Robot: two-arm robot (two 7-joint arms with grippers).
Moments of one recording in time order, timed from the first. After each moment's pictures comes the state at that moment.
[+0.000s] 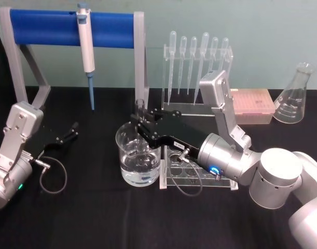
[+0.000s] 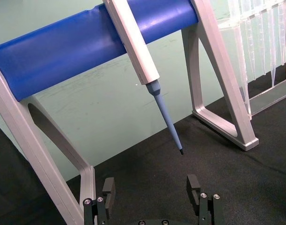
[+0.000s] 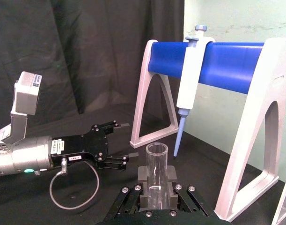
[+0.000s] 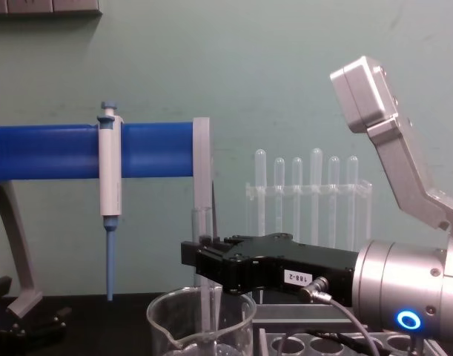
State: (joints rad) left arm -0.20 0.60 0.45 -1.41 -0.25 -0.12 0.03; right arm 0.38 0.31 -0.56 -1.44 0.43 0.05 0.47
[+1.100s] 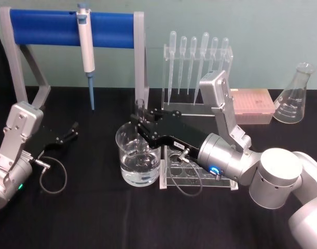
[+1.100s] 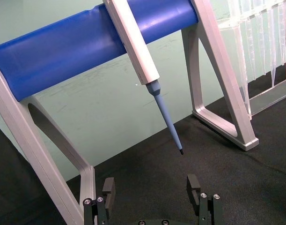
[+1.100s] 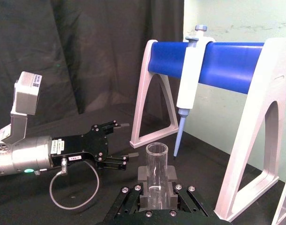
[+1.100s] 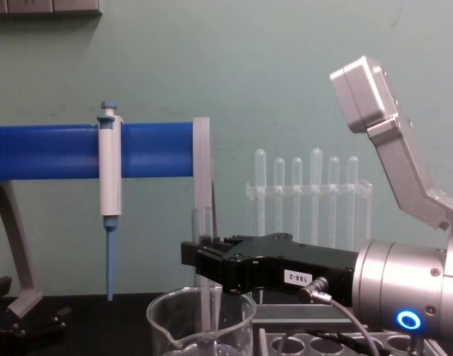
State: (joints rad) left arm -0.20 0.60 0.45 -1.41 -0.25 -0.12 0.03; right arm 0.38 0.31 -0.56 -1.44 0.43 0.05 0.47
